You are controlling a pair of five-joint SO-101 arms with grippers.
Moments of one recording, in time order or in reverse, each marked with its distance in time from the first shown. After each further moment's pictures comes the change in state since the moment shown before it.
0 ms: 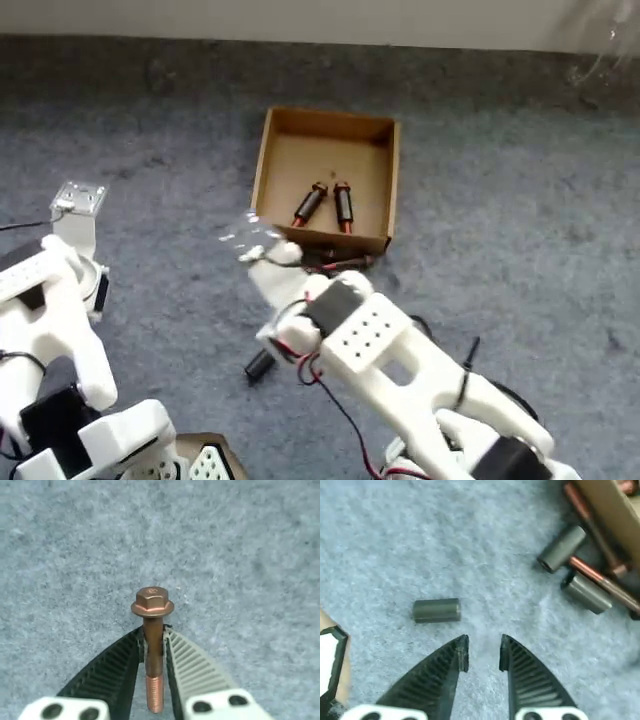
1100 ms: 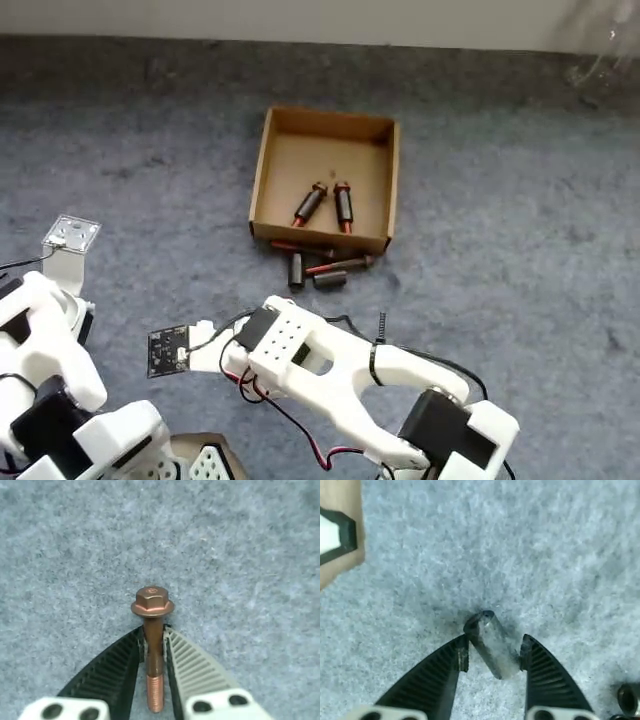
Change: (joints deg) left arm -9.0 -0.1 8.1 -7.7 -13.4; right arm -10.5 22.2 -0.4 -11.3 37.5
